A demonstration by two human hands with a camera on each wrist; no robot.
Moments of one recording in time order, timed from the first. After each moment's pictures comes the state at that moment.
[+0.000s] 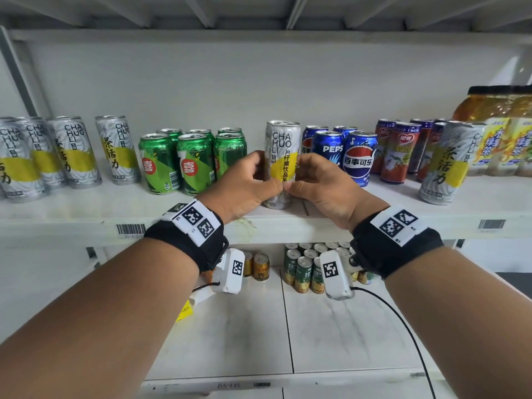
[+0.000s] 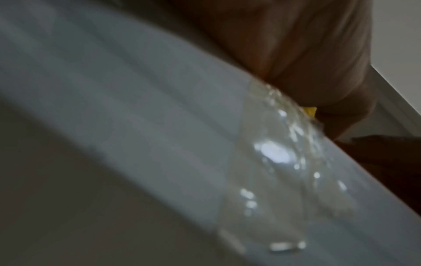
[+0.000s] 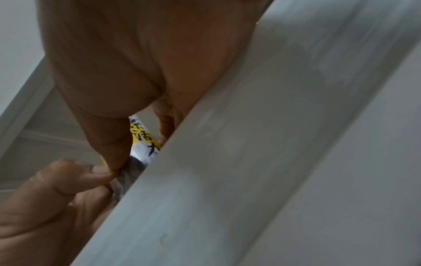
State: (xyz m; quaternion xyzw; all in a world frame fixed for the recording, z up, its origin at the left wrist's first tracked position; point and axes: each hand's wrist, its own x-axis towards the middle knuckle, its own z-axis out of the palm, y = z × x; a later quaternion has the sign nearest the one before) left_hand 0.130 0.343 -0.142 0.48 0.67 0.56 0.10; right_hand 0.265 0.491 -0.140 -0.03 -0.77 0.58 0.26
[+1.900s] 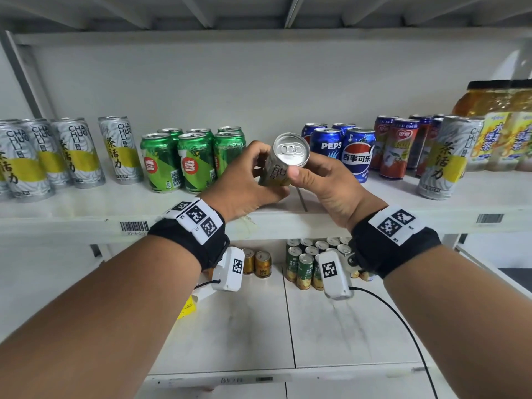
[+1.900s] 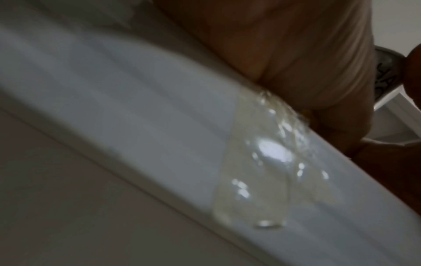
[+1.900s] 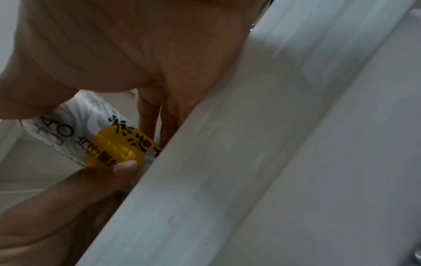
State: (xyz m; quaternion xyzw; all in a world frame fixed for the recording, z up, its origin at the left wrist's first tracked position) left_hand 0.135 0.337 -0.141 0.52 0.69 0.51 0.01; right_hand 0.274 0.494 -0.144 0.08 -0.74 0.61 0.28
